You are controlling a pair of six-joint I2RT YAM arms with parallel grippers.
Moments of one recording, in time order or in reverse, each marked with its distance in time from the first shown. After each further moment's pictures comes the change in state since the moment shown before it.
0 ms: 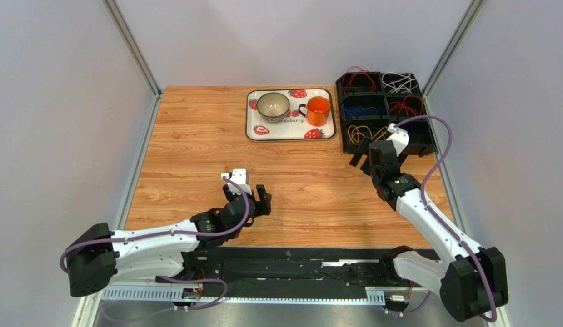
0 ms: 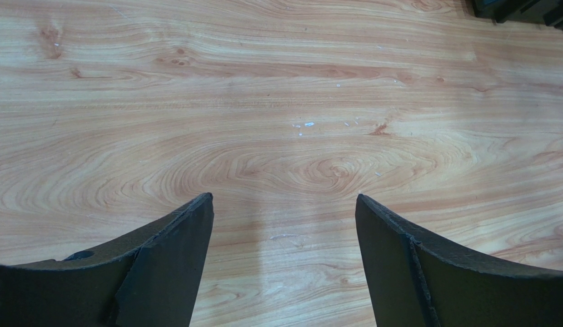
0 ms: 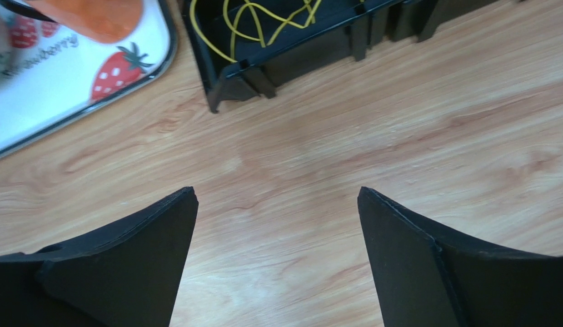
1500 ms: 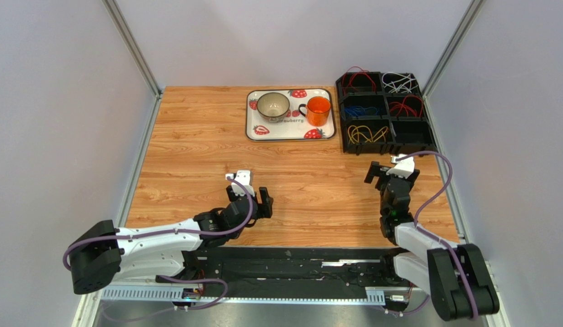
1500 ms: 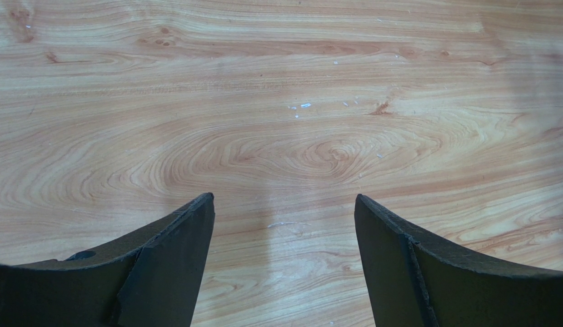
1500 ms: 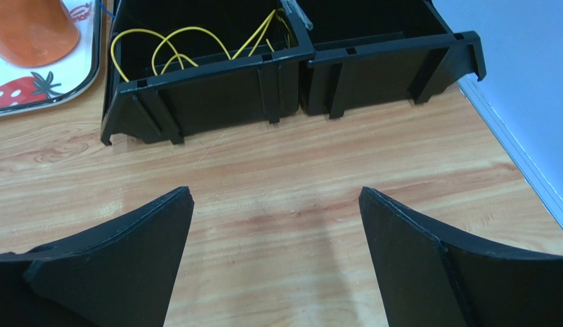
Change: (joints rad) left arm 0.000 0.038 0.000 0.001 0.052 0.002; right arm -0.184 -0.028 -0.591 0.987 -0.038 -0.495
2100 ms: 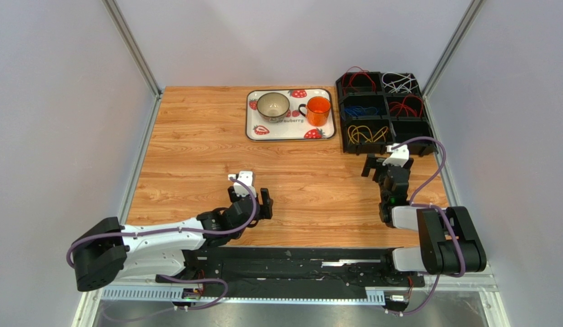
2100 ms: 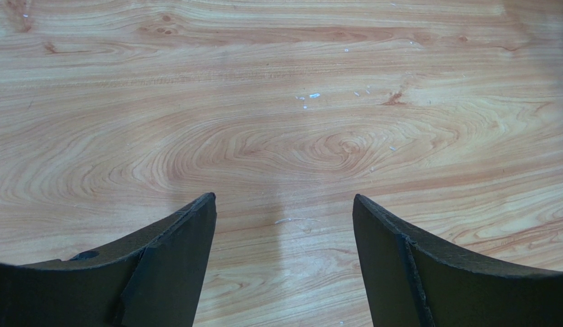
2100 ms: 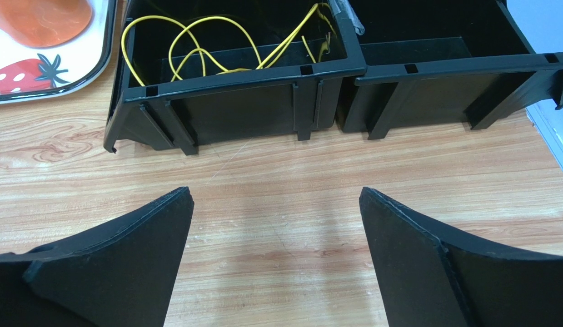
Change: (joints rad) left arm 0.000 0.040 0.002 -0.001 0.003 0.002; right arm -0.091 0.325 0.114 0.170 -0.189 -0.029
